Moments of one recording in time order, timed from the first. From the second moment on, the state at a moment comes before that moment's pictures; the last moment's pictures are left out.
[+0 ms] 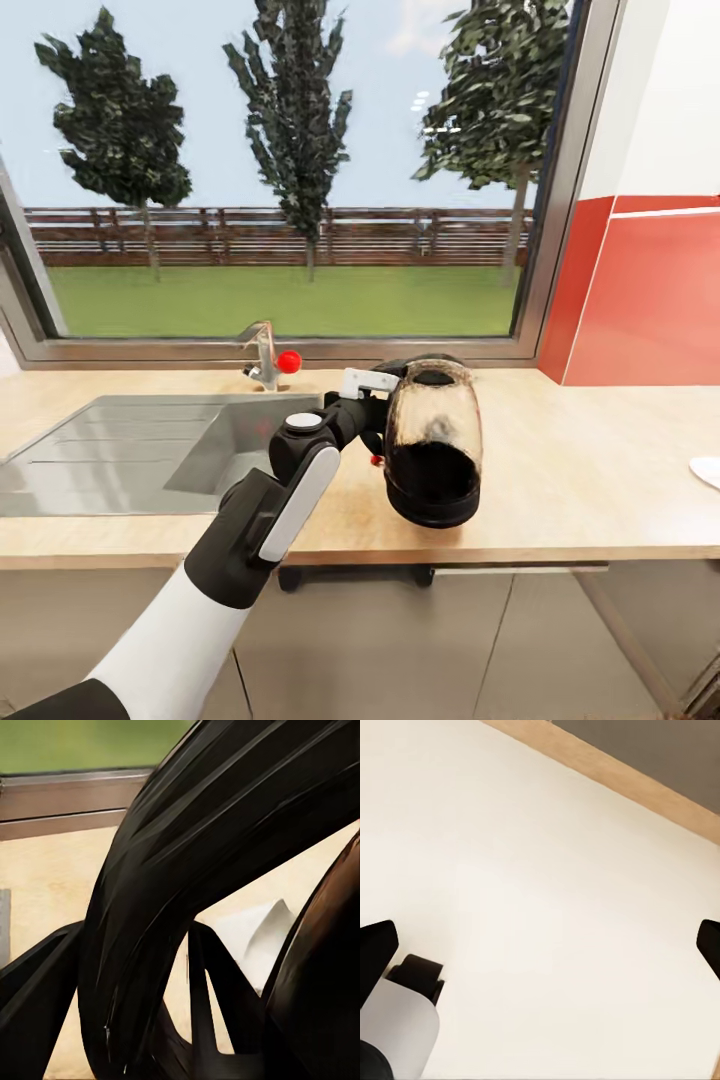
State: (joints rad) left arm -0.80 -0.17 -0.53 -1.49 0.44 0.82 0.38; right arm -0.21 -0.15 0.22 -0.07 0.21 -0.24 0.01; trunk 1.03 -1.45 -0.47
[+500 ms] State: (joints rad) left arm -0.80 -0.17 -0.53 -1.49 0.44 0.82 0.38; right arm -0.21 -0.15 0.22 -0.07 0.21 -0.24 0.01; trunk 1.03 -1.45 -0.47
